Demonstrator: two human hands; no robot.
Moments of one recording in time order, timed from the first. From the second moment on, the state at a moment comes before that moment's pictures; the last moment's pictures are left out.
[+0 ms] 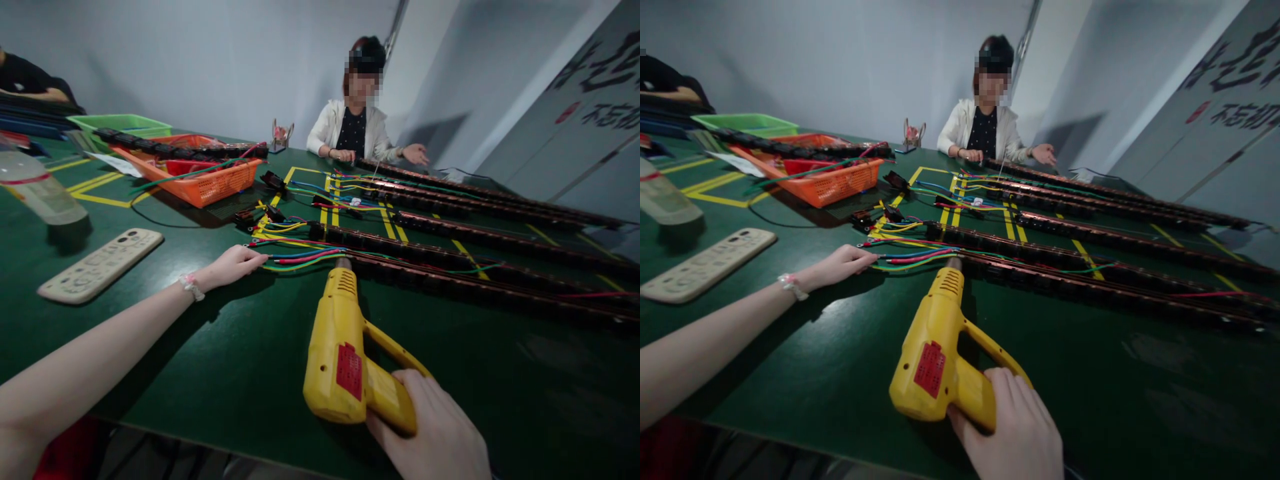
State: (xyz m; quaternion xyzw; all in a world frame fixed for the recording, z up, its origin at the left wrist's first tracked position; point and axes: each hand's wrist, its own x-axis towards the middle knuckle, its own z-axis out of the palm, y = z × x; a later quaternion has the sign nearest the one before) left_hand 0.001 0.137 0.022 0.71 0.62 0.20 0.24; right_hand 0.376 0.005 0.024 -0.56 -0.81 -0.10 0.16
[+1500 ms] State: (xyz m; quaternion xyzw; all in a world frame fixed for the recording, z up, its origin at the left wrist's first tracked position) left_hand -0.001 0.136 0.020 0.74 0.61 0.20 0.22; right_hand 0.362 0.015 0.037 -0.44 -0.86 -0.12 0.23
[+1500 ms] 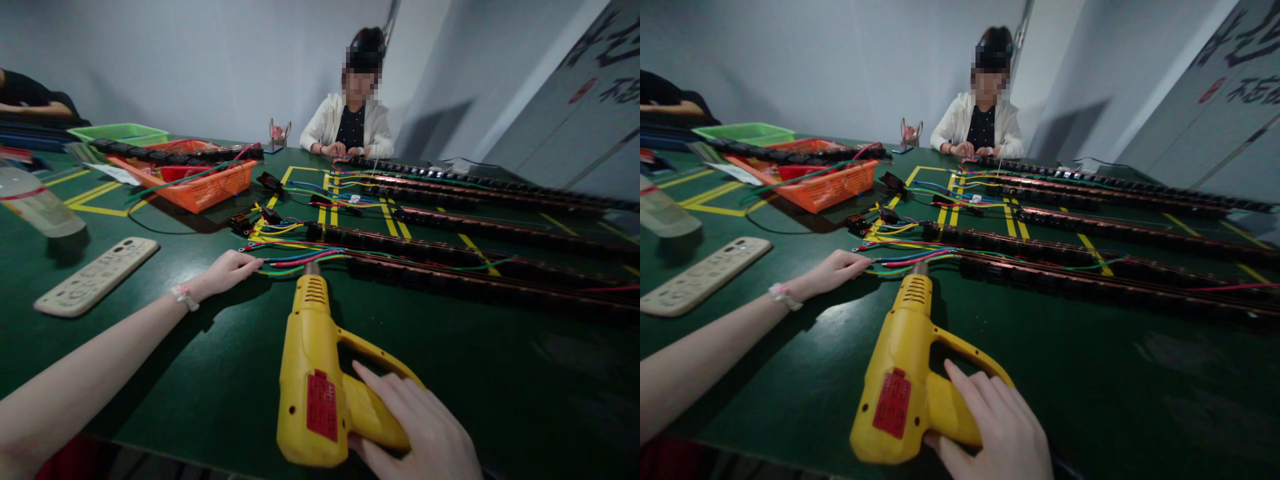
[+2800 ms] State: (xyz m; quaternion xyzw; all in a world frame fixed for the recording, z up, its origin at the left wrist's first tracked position) left_hand 0.031 0.139 0.020 0.74 0.64 0.18 0.09; right_hand 0.299 -0.021 -0.010 -0.53 -0.79 -0.15 0.28
